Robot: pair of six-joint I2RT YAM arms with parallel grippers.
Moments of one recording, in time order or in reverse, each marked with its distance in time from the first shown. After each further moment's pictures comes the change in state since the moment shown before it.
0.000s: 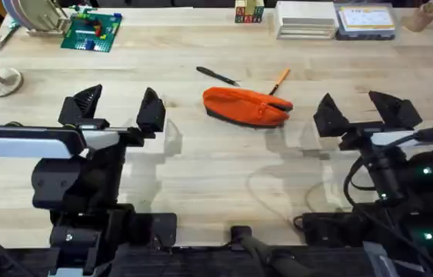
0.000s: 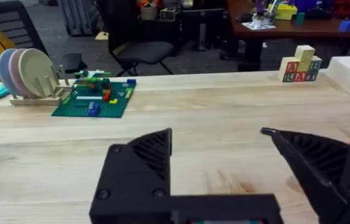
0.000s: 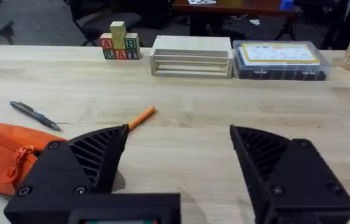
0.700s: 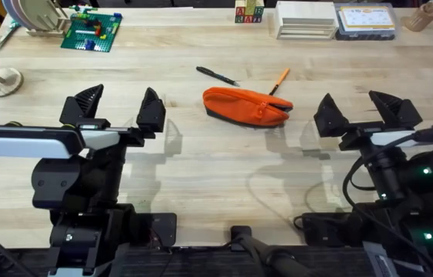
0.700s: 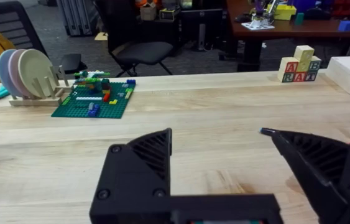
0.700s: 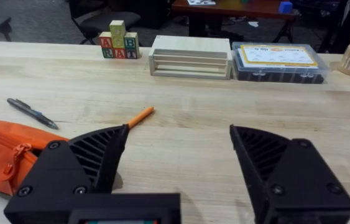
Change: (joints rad) left arm 0.000 0.000 0.000 0.000 0.008 0.000; right arm 0.000 0.000 0.000 0.003 0.000 -0.017
